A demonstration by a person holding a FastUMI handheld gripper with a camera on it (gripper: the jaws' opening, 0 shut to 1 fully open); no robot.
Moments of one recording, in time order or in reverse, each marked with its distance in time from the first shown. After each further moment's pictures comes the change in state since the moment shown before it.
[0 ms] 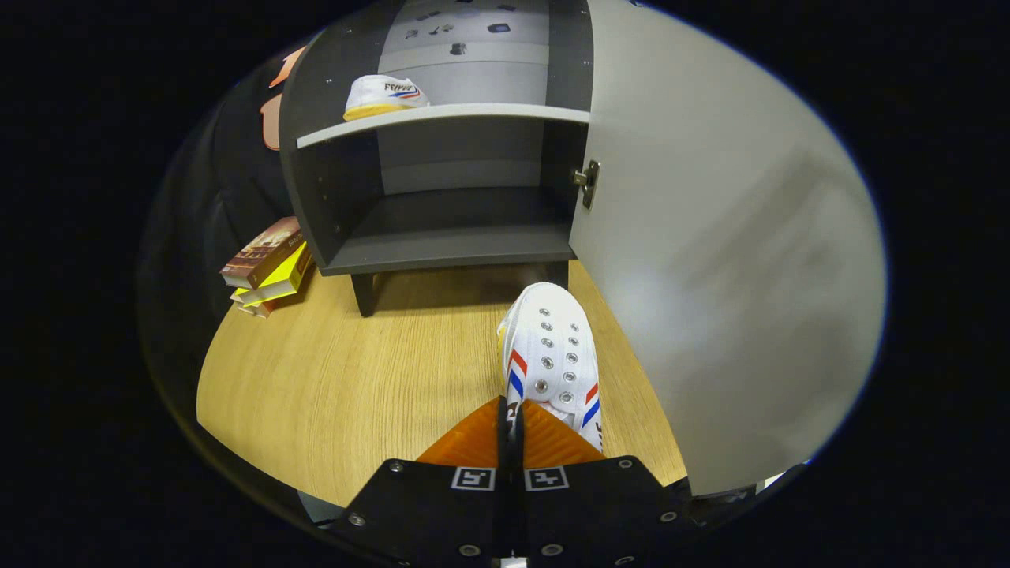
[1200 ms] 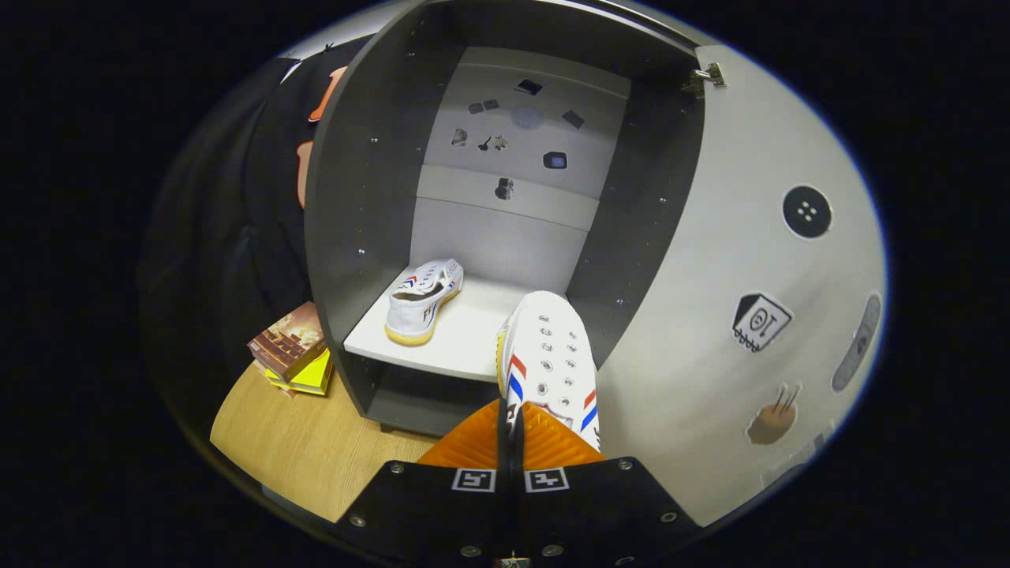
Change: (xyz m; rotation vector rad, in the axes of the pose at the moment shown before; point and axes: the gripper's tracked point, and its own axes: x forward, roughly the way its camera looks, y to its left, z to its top) arm -0.083 0.009 0.291 -0.218 -0.255 -0.009
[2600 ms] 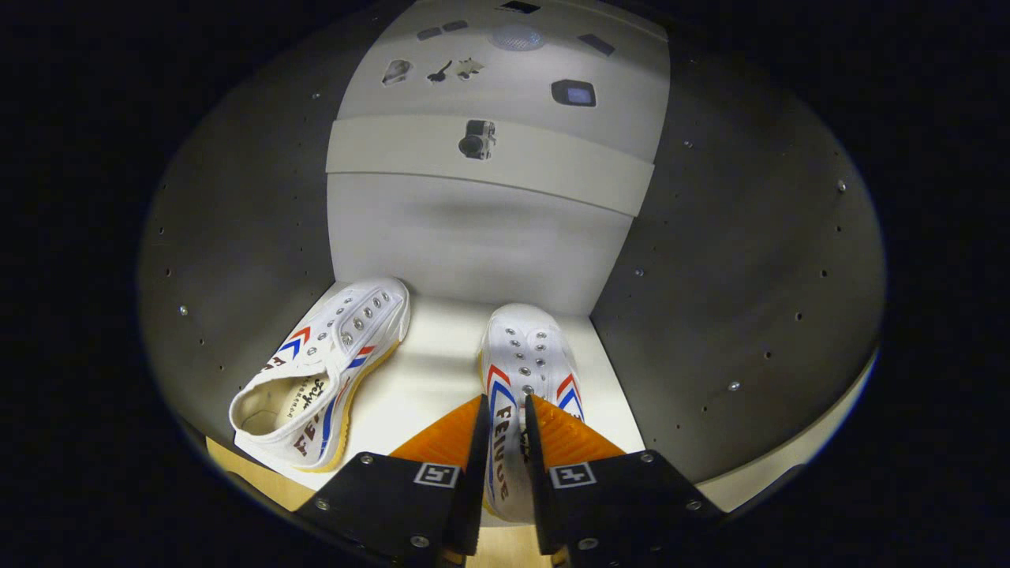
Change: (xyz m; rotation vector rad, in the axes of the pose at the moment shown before) arm 0.203 -0.007 0.035 0.035 0.072 -0.030
